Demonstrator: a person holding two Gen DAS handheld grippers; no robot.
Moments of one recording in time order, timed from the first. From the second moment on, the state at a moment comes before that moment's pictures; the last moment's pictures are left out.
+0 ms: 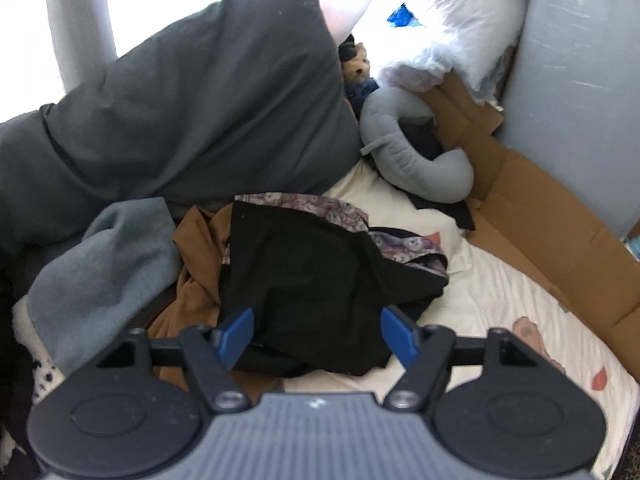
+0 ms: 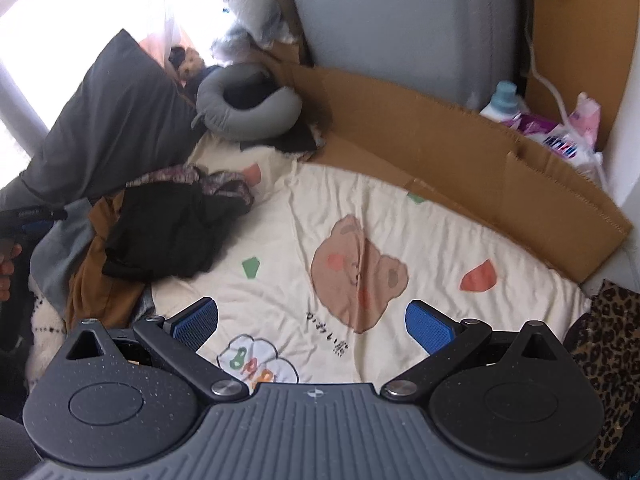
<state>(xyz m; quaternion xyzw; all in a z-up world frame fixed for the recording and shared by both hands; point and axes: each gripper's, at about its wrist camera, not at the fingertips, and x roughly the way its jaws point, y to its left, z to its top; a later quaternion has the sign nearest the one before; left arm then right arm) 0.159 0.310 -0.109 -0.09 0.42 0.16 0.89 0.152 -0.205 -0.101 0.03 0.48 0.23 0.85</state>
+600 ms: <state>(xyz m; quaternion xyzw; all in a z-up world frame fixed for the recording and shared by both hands) 0.205 0.357 -0.220 -0.06 0.43 0.19 0.88 0.165 -0.203 -0.189 0.01 0.45 0.28 0.85</state>
